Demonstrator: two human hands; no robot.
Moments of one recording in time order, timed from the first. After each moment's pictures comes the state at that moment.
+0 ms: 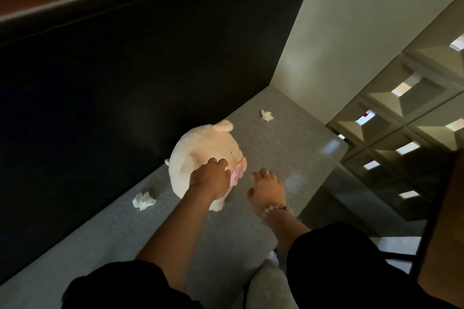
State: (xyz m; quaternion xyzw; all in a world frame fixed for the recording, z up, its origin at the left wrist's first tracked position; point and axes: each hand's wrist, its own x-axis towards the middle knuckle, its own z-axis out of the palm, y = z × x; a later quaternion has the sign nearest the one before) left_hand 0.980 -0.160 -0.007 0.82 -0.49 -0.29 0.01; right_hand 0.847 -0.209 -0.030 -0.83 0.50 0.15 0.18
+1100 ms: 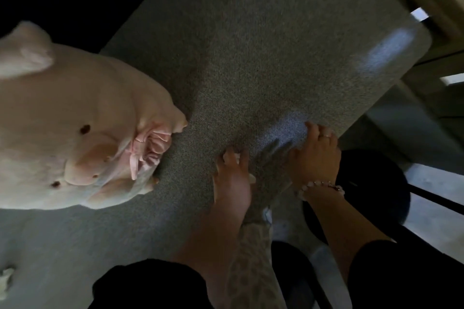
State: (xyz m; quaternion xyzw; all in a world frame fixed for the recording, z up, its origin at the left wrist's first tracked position) left_hand 0.794 -0.299 -0.301 0.80 -0.44 -0.41 -0.11; right_hand 0.698 -0.406 -0.277 -0.71 0.65 0.18 0.23
